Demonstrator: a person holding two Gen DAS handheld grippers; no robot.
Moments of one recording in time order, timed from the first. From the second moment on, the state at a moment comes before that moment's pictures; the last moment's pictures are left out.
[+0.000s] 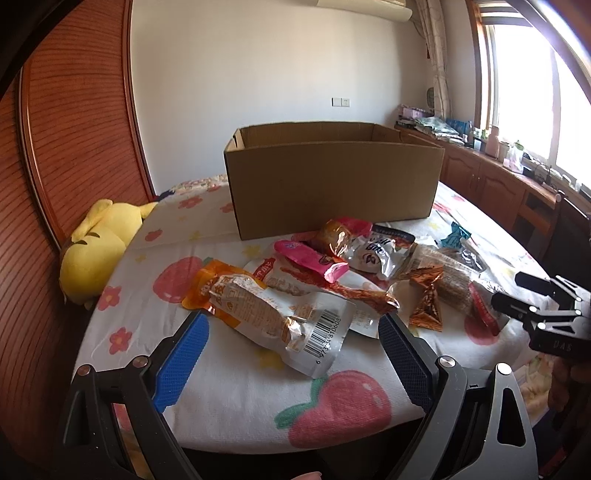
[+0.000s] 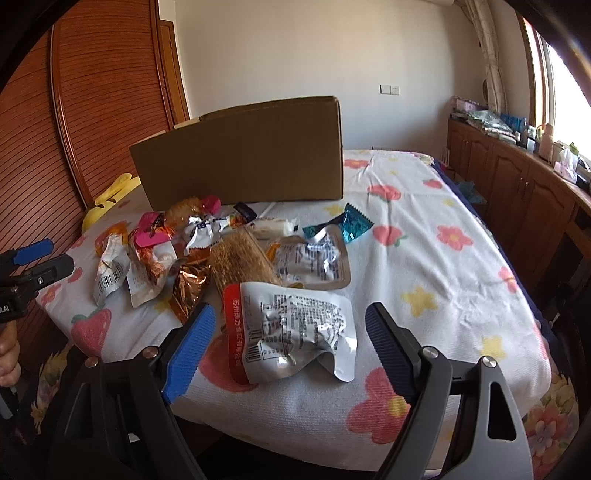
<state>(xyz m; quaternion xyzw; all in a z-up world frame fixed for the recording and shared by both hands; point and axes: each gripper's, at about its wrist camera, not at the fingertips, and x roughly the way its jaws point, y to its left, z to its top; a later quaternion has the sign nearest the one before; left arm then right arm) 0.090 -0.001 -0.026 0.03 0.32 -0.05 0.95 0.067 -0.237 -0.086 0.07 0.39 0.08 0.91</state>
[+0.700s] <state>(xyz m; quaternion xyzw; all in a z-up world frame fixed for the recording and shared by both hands) 0.140 0.016 -0.046 -0.02 0.38 -0.06 0.92 0.085 -0.234 -0.108 0.02 0.42 0.08 0.90</state>
